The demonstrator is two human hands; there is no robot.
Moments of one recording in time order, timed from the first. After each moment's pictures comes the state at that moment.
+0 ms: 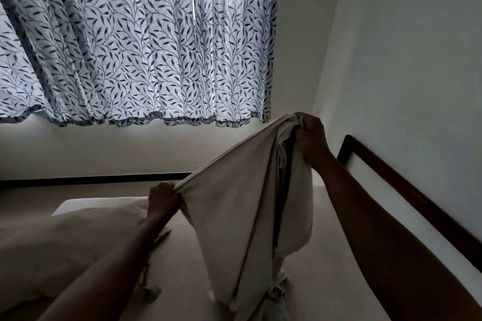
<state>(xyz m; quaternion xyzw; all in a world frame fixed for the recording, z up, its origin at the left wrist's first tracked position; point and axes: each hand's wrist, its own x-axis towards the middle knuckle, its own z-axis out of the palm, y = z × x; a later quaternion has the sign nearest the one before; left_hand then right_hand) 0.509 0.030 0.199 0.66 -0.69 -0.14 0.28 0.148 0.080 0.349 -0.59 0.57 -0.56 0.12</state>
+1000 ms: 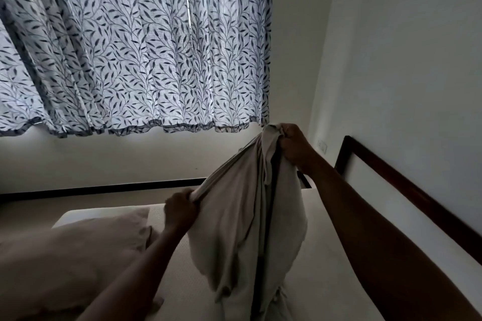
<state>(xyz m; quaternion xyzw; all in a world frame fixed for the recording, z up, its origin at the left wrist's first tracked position) 0.467 0.057 0.201 0.63 -0.68 -0.15 0.35 0.182 0.092 0.354 -0.63 0.50 -0.53 0.26</state>
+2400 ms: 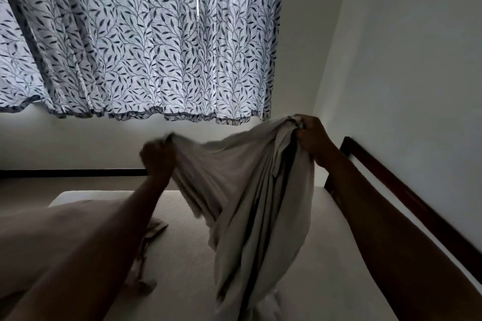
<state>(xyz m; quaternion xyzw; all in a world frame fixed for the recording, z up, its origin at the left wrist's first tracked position) 0.488 0.026 0.294 0.64 -0.55 -0.14 0.52 0.137 0.085 0.354 -0.63 0.56 -0.51 0.19</state>
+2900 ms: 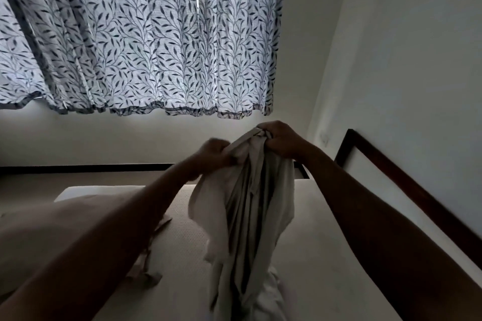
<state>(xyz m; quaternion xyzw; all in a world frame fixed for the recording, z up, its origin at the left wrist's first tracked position) 0.427 0.044 0.303 0.41 -0.79 -0.35 0.29 0.199 0.078 0.347 -0.77 0.54 -0.30 0.16</state>
